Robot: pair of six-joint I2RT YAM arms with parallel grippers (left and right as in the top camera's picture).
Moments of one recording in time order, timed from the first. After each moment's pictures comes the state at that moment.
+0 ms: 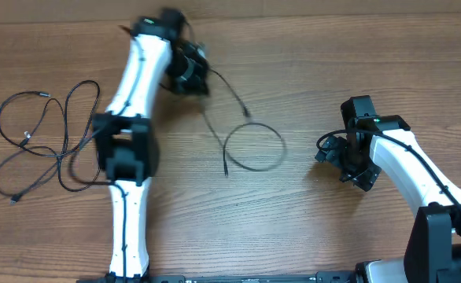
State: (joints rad) left arm -0.14 2.50 2.42 -1.41 0.49 -0.07; right arm 0.10 1.60 1.00 -0.95 0.00 0.72
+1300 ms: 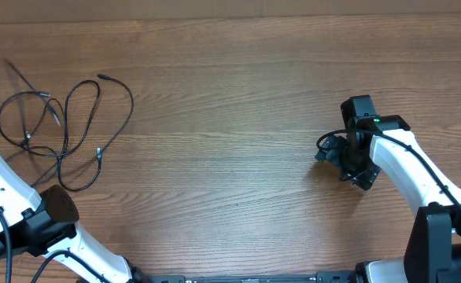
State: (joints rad) left arm 0.53 1.99 2.67 -1.39 0.04 -0.26; right arm 0.10 1.60 1.00 -0.94 0.00 0.72
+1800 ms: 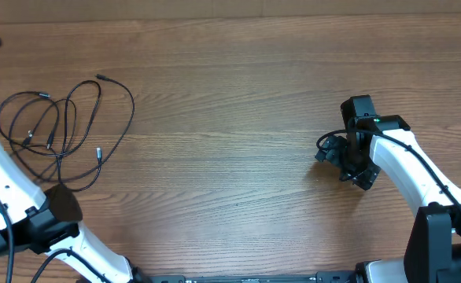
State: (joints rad) left arm 0.48 1.99 2.66 -1.44 0.08 -0.27; right arm 0.10 1.60 1.00 -0.94 0.00 0.72
